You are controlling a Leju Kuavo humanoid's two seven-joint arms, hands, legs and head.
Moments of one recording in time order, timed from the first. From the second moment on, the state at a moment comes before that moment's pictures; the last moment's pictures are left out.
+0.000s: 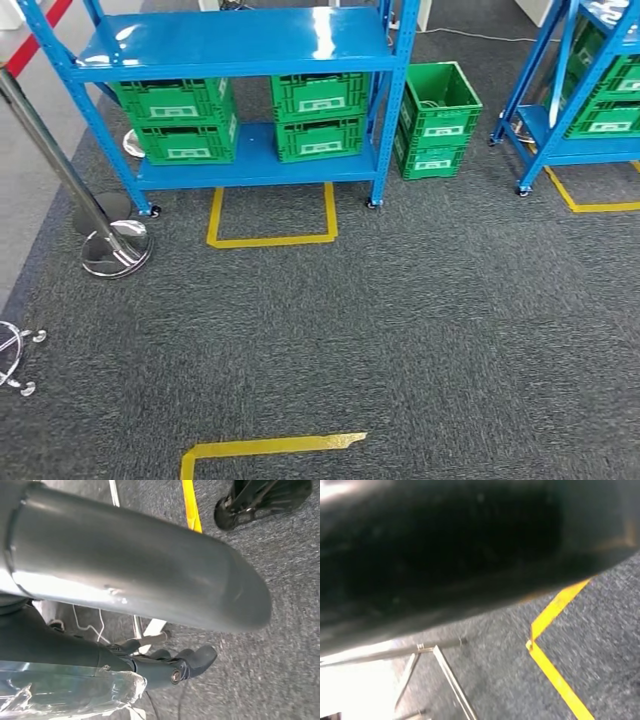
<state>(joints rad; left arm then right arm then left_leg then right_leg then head) 0.03 -0.14 0.82 -0.29 -1.48 0.09 0.04 -0.02 0.36 -1.57 -0.84 1.45 0.27 -0.14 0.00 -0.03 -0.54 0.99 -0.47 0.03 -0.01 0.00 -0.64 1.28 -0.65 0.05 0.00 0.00</state>
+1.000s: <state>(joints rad) 0.04 -0.15 0.83 -0.29 -1.48 0.08 0.04 -0.02 0.36 -1.57 -0.84 1.37 0.28 -0.12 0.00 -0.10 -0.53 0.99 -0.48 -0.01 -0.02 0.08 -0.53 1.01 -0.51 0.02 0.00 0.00</state>
